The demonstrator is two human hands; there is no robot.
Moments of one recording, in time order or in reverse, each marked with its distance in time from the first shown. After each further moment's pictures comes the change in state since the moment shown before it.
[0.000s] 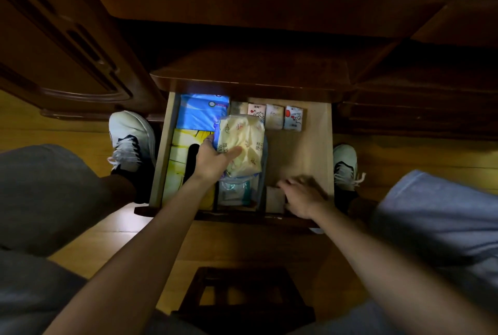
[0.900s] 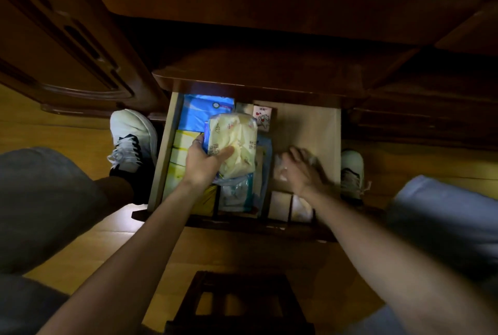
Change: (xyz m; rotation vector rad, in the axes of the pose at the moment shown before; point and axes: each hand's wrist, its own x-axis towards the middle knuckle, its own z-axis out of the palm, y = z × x) left_hand -0.002 0.011 -0.015 -0.100 0.052 0.009; right_hand 0.058 0.001 -0.036 0.043 0.261 0.083
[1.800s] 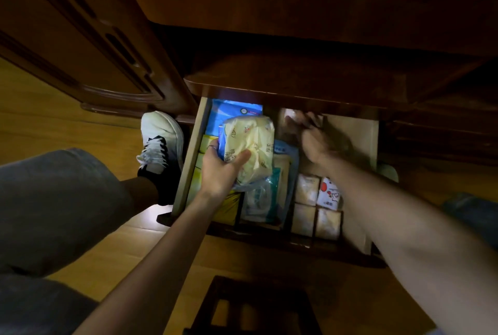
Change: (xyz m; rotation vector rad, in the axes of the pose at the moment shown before) left_hand 0.003 -0.006 -0.016 -0.092 0.101 0.032; right_hand 0.089 -0.027 -0.050 0.063 0.079 -0.313
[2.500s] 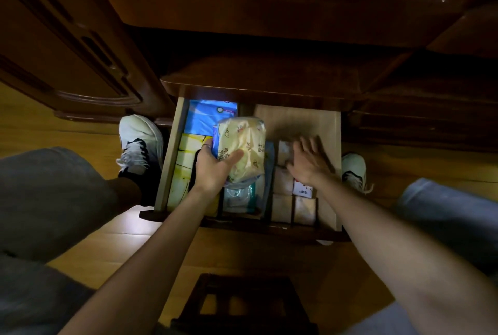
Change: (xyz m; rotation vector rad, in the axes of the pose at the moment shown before) left_hand -0.021 0.002 0.024 0.110 -0.063 0.029; right_hand -0.089 0.009 0.015 -0.096 -0.020 0.339
